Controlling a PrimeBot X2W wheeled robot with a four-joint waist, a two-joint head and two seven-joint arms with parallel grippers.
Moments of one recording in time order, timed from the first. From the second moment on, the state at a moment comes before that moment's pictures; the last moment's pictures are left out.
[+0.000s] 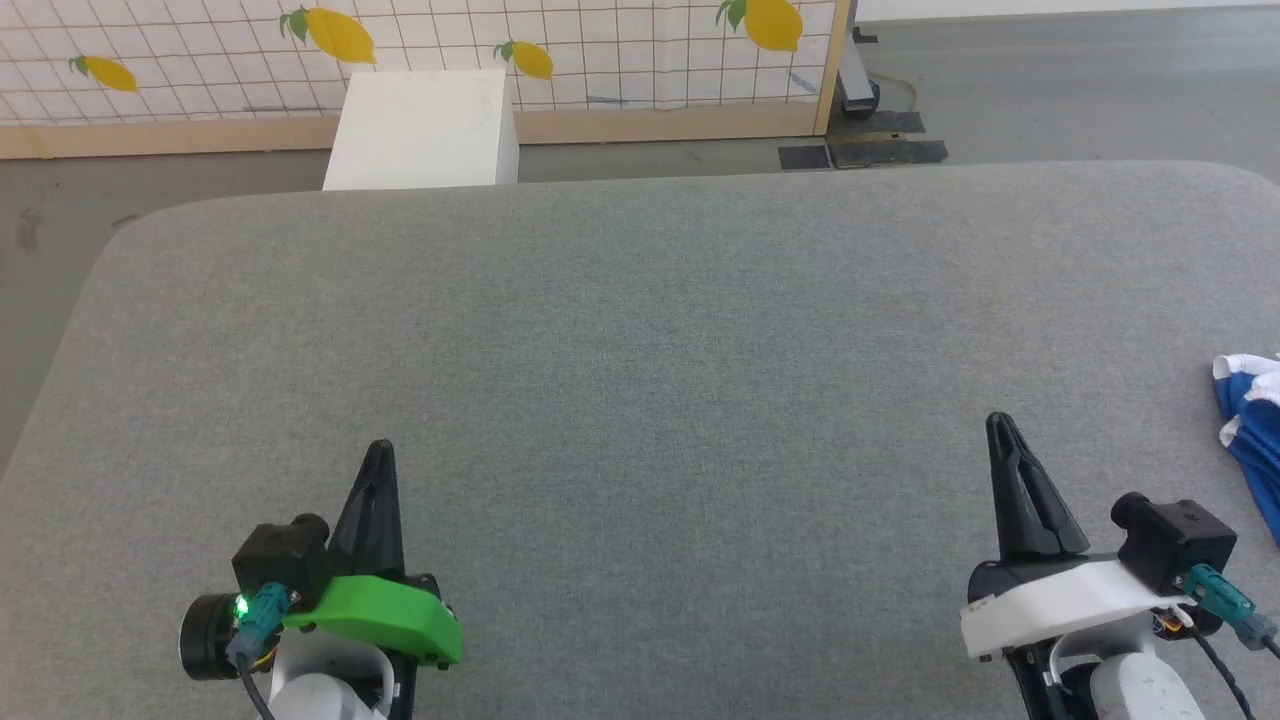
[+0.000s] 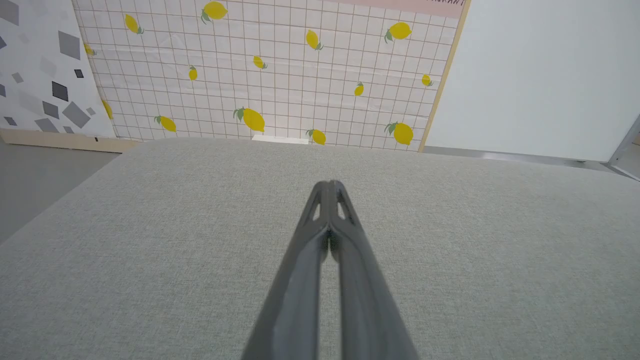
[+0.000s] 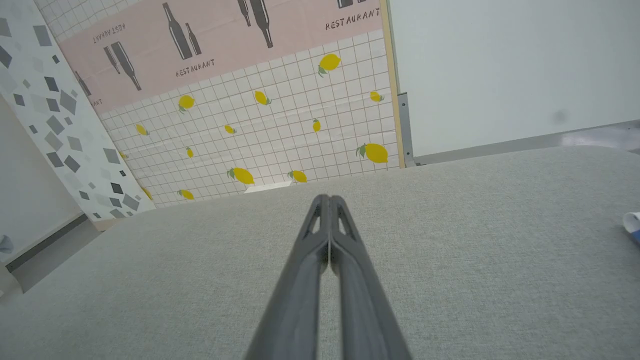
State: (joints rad) left arm -0.07 0.07 -0.04 0.18 -0.19 -0.02 -0.24; right arm -0.06 -0.05 0.02 0.18 0.29 0.13 -0.24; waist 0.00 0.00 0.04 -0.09
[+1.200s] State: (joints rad) left arm -0.06 0.07 -0.03 0.12 -0.14 -0.02 -0.16; right arm -0.06 -0.05 0.01 0.12 0.20 0.13 -0.16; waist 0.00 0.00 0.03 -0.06
